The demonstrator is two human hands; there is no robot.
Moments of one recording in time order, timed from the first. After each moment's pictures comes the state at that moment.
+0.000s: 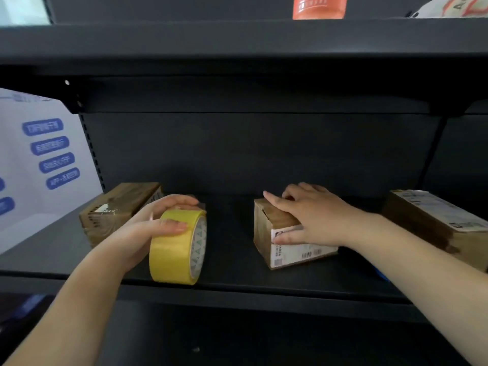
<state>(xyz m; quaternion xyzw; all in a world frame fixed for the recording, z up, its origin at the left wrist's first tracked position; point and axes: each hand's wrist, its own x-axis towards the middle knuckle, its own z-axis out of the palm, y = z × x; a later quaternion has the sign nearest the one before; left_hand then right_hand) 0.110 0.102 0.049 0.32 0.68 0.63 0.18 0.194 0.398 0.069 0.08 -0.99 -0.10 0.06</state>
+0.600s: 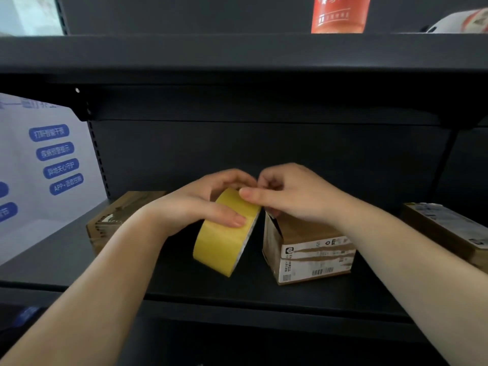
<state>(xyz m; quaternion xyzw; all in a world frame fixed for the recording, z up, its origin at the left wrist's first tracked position) 0.112 0.149 0.112 0.49 0.71 0.47 0.19 0.193 0.329 0.127 0.11 -0.94 0.28 0.16</state>
